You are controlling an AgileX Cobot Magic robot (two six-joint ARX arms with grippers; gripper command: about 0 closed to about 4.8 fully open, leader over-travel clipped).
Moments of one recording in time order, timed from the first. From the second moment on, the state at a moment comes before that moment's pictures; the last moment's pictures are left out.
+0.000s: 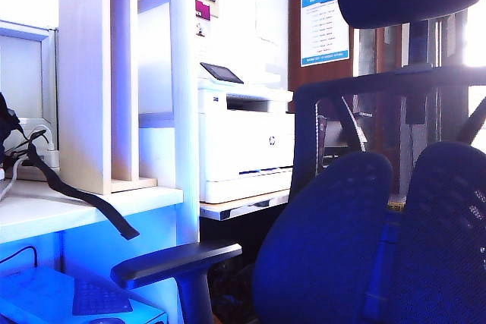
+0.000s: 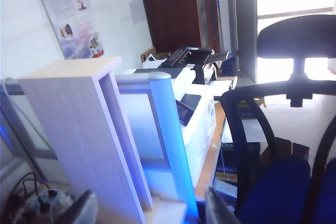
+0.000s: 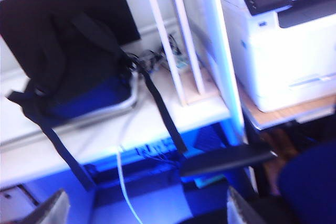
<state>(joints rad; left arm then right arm) 0.23 1.00 1.97 -0.97 0.61 0.18 0.09 0.61 0.64 -0.07 -0.72 0.23</state>
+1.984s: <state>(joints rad) -0.04 0.00 0.70 -0.87 0.29 0.10 0.14 0.08 0.38 -0.44 -0.14 0.10</state>
